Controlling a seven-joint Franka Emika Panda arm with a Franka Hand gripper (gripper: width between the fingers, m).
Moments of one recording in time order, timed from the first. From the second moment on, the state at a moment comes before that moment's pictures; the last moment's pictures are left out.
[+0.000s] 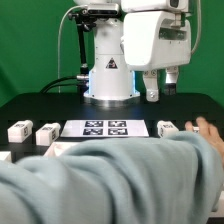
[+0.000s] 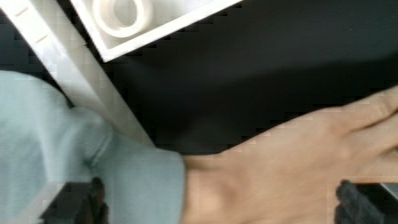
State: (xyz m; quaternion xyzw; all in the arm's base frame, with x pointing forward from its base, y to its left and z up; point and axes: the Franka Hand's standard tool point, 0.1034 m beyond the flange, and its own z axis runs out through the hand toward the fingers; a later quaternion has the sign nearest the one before) arm 0.565 0.065 0.145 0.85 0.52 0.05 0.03
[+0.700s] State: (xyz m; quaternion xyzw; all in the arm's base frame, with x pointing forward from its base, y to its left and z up) arm 0.565 0.065 0.144 0.85 0.52 0.05 0.03
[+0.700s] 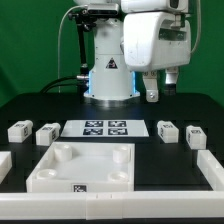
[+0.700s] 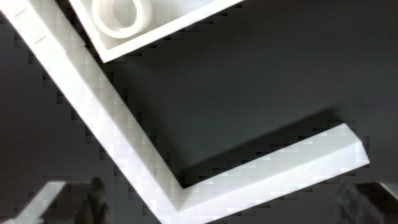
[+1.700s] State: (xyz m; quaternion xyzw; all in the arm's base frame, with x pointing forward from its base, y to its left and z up) arm 0.565 0.065 0.143 0.85 0.52 0.05 0.03
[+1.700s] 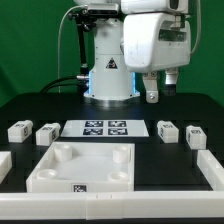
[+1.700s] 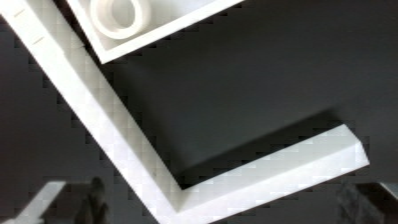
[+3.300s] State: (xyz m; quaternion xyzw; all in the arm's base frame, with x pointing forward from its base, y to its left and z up) arm 0.560 -0.011 0.123 0.77 0.64 0.02 0.02
